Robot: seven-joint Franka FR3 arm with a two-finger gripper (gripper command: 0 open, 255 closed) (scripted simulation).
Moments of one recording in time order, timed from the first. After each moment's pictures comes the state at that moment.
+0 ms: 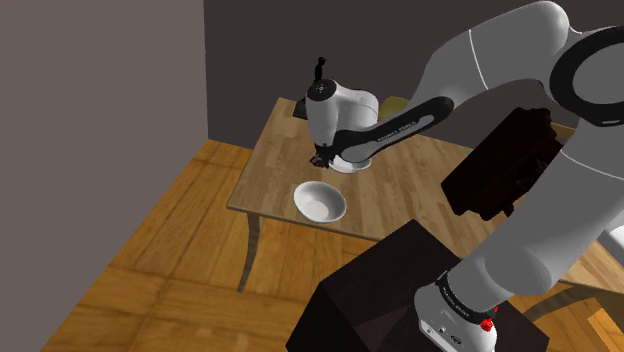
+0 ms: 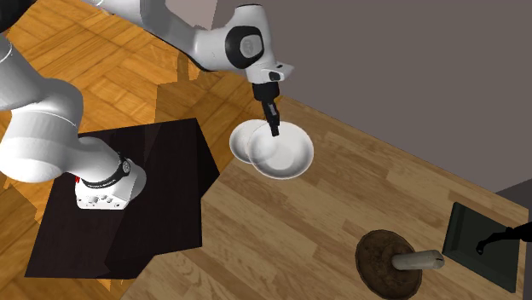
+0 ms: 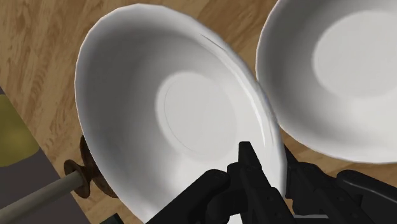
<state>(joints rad) 0.01 0.16 0.23 -2.25 -0.75 2.24 0.68</state>
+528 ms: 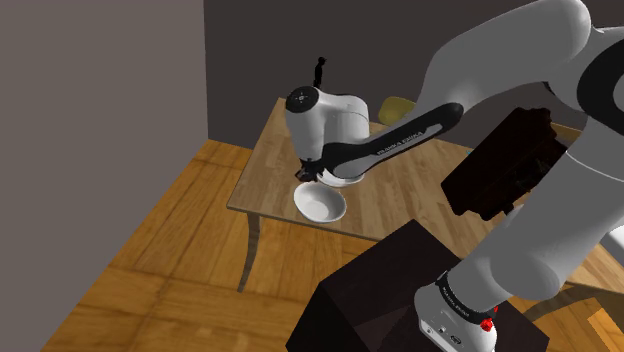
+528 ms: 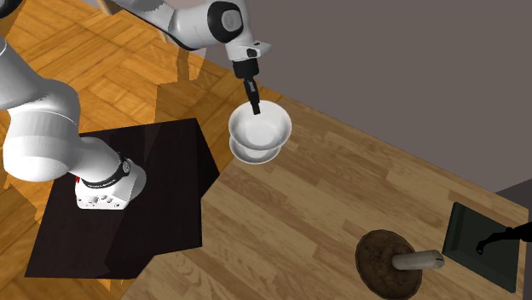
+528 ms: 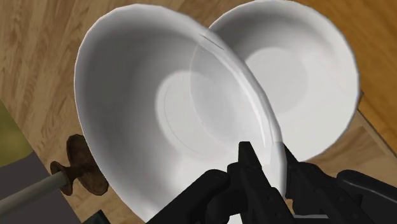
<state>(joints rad) 0.12 0.13 0.33 -2.26 -0.67 2.13 0.81</state>
